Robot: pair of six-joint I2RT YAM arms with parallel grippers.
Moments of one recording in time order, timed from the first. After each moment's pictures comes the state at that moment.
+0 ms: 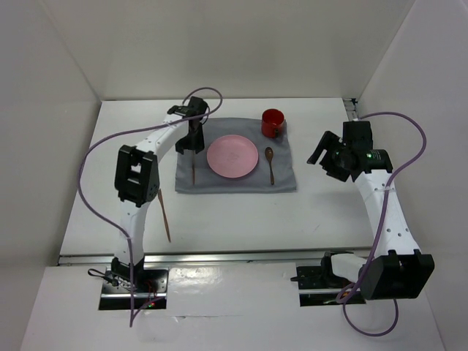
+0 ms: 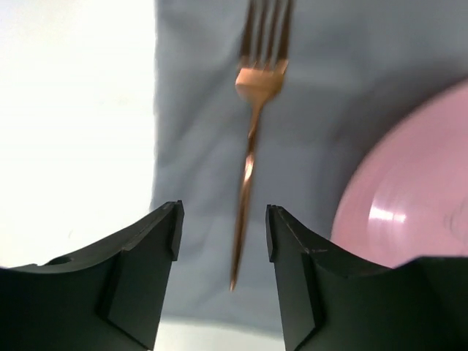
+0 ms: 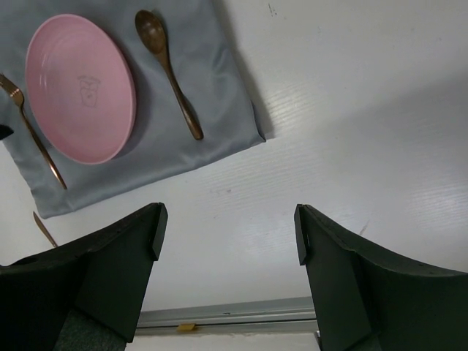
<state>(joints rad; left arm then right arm) -0.33 2.28 2.03 -0.97 -0.31 -0.46 -0.01 1.17 1.19 -0.88 -0.05 0.54</state>
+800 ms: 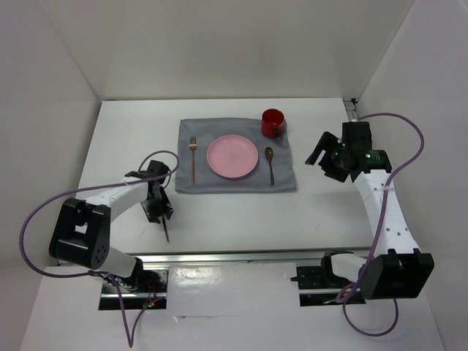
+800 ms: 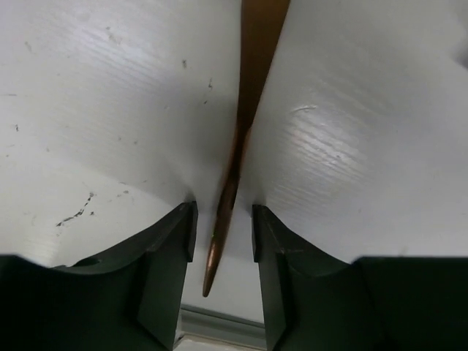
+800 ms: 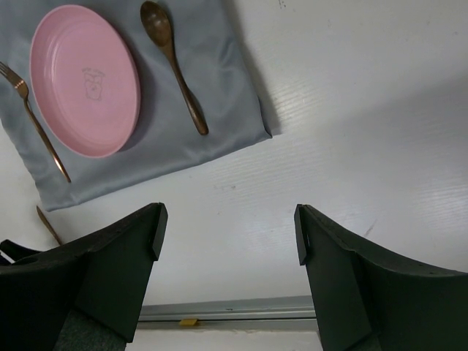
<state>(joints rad) -0.22 1.46 0.76 -0.74 -0.13 -0.75 -0.01 1.17 1.18 -0.87 -0.09 0.54</state>
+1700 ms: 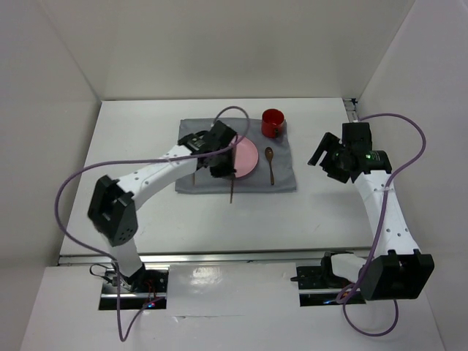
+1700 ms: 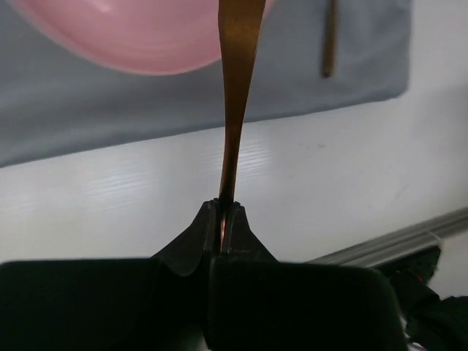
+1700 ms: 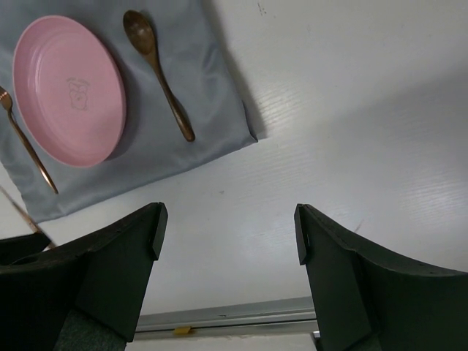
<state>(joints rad) -0.67 1.72 1.49 -0.78 -0.02 -0.74 -0.01 1.17 1.17 -0.88 -0.04 0.54</state>
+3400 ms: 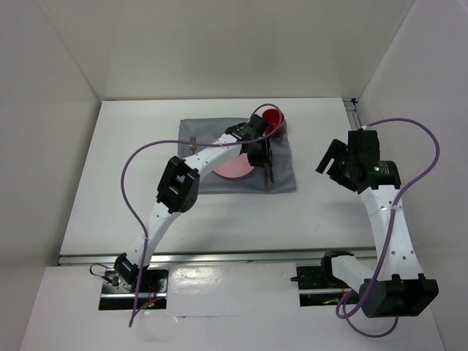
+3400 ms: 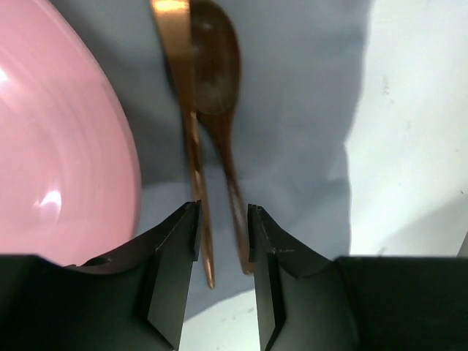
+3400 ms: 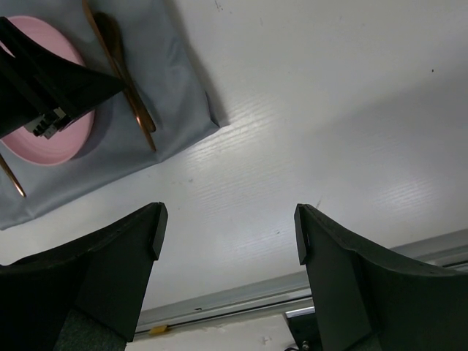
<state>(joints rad) -0.69 2.53 2.30 -0.73 0.14 -0.76 -0.01 1.04 1.18 -1.00 0.07 0.51</state>
